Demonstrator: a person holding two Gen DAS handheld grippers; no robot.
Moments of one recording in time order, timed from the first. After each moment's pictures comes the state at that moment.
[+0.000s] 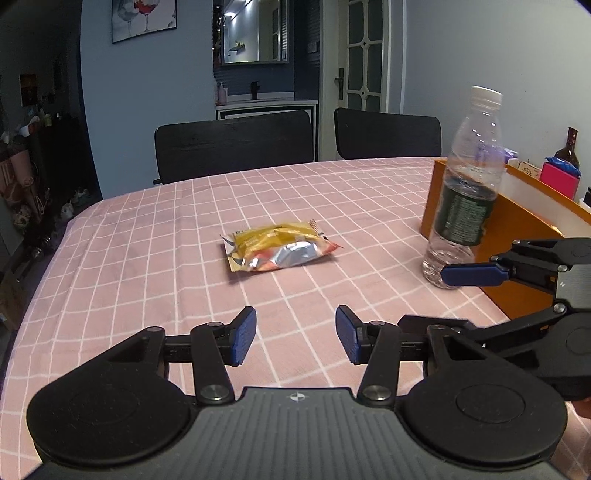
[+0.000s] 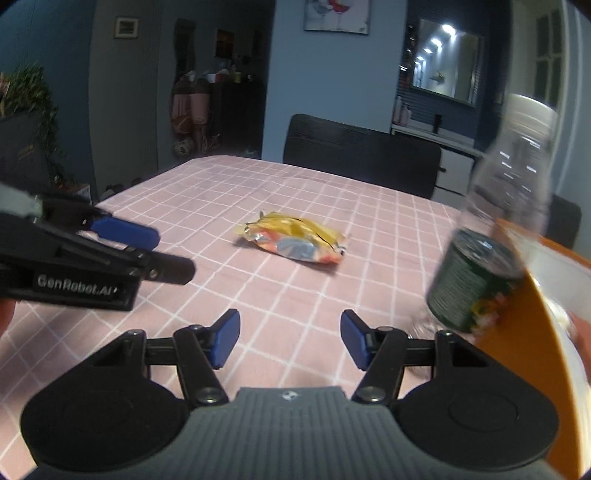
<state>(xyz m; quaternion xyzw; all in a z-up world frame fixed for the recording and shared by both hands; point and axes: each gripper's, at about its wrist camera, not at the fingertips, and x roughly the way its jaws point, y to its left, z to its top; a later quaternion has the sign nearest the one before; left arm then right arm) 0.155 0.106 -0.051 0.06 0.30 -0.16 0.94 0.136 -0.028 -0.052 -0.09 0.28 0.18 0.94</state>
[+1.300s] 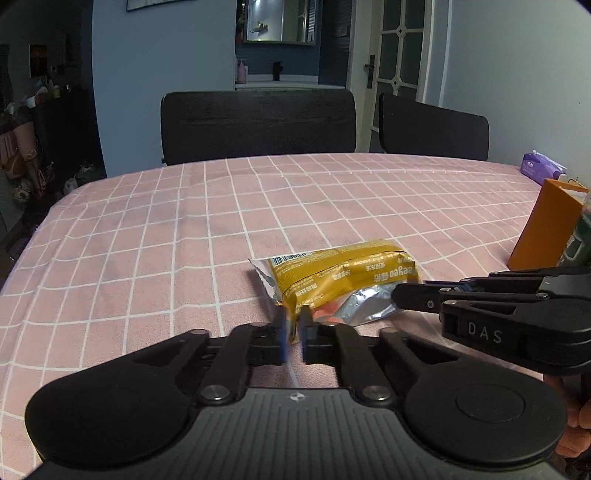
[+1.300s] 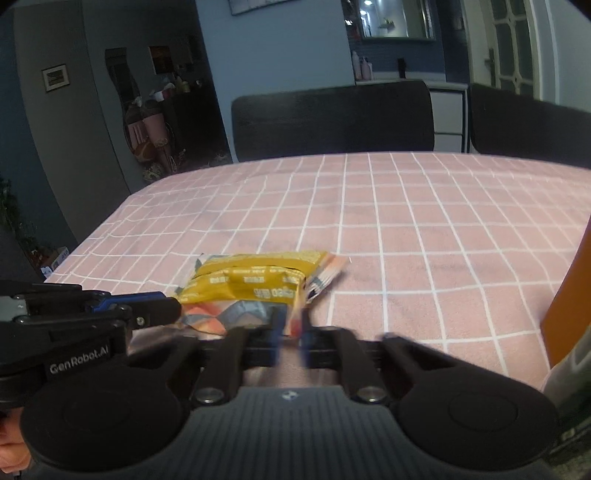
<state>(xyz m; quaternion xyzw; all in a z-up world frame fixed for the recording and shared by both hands) 0.278 0.113 -0.088 0.03 0.32 -0.13 0.94 0.302 -0.013 -0.101 0.06 0.32 0.14 0.93</state>
